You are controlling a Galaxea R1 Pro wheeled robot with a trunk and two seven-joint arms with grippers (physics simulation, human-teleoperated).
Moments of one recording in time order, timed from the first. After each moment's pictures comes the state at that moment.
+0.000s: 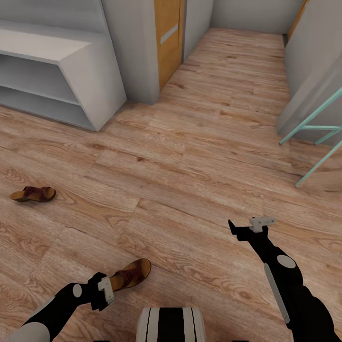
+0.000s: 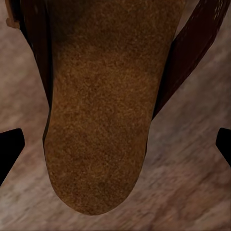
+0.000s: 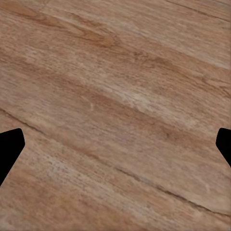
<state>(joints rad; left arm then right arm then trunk) -0.54 0.19 -0.06 -0.53 -0.85 -0.08 -0.55 -0.34 -0.10 -0.09 -1.47 0.03 0.29 0.16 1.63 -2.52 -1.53</state>
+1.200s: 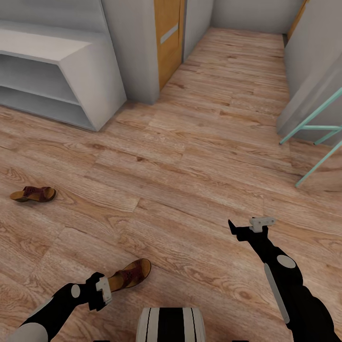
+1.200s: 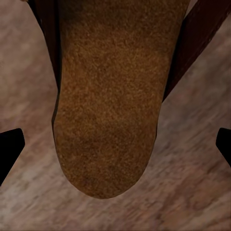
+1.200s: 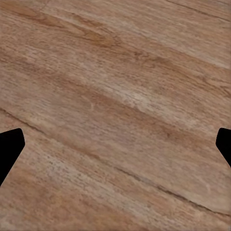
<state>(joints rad) -0.53 0.20 -0.06 -0.54 -0.88 -0.08 -0.54 -0.34 -0.10 -0.09 -1.47 0.03 0.29 0.16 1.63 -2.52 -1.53</state>
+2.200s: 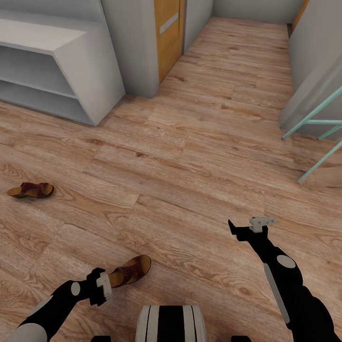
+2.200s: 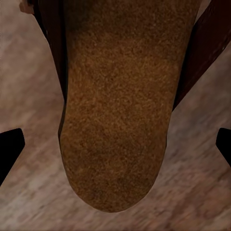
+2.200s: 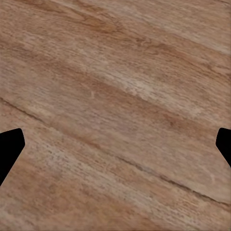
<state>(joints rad) -0.52 0.20 -0.06 -0.60 -0.88 -0.09 -0.54 -0.34 -0.10 -0.08 -1.47 0.03 0.29 0.16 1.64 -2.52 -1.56</state>
